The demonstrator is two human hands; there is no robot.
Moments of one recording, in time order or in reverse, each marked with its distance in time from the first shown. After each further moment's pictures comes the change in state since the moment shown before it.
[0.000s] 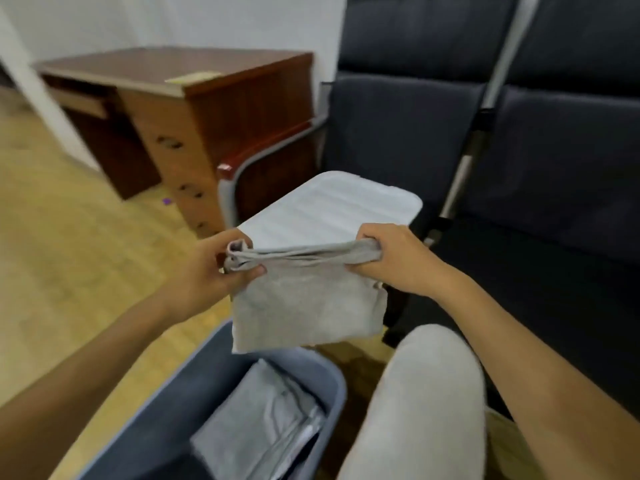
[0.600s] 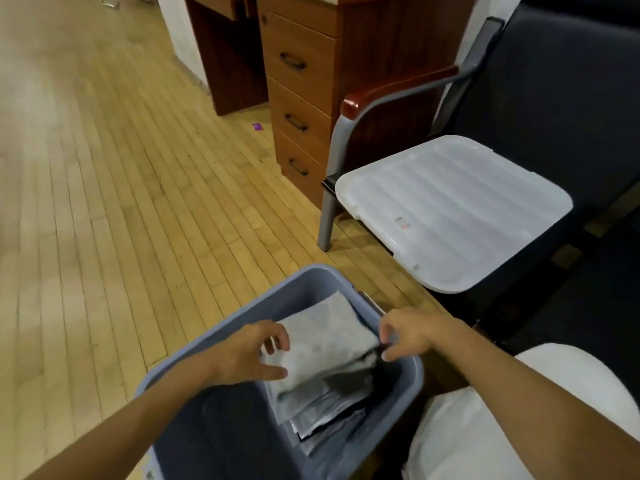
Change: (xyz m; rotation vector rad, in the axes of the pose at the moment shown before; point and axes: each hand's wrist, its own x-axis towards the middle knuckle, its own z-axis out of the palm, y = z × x) left_hand -0.188 -0.138 0.008 0.050 -0.419 -0.557; right_hand 0.051 0.014 0.206 -0.470 -0.987 0.188
